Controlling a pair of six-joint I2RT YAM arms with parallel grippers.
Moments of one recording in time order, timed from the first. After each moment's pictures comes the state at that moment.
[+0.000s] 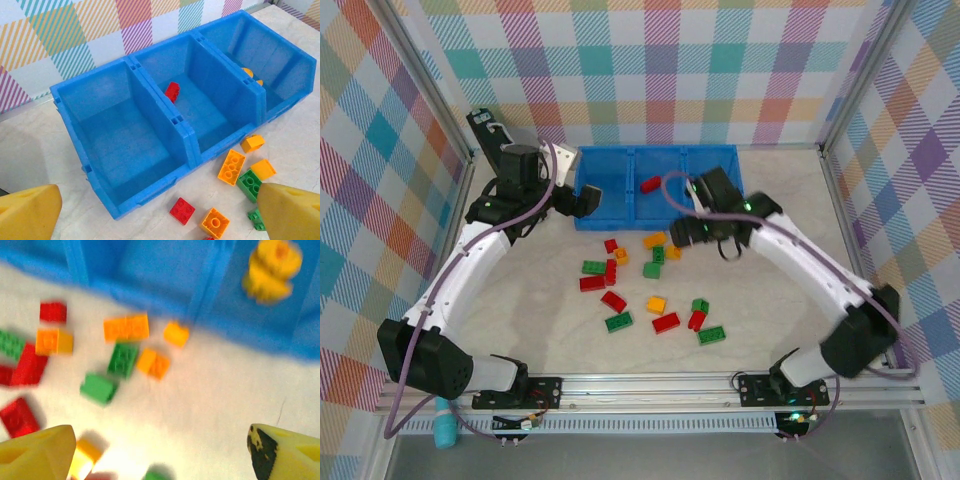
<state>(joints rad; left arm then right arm) -0.28 1.34 1.33 -0.53 0.23 0.15 0.62 1.41 1.32 -0.94 0.09 0.27</state>
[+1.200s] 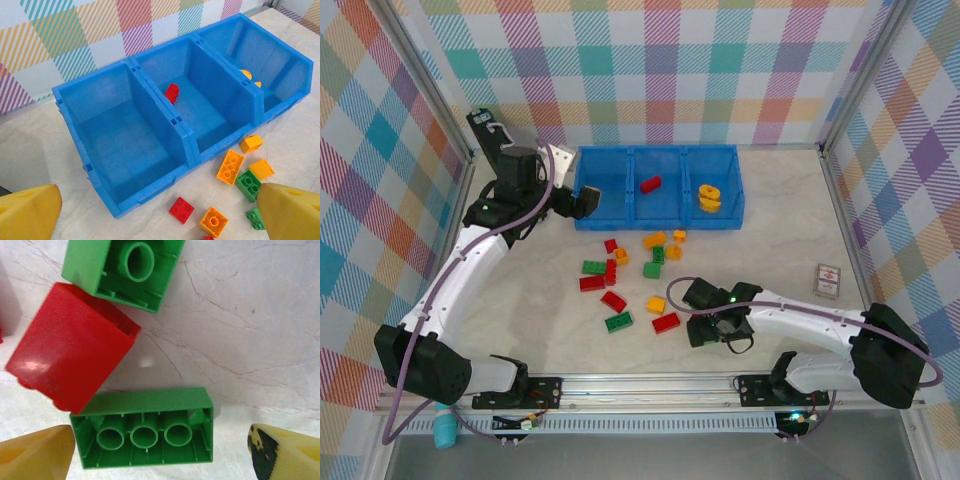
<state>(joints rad) -0.28 1.32 1.31 -0.53 0.22 0.15 0.96 1.24 0.64 -0.85 0.11 0.75</state>
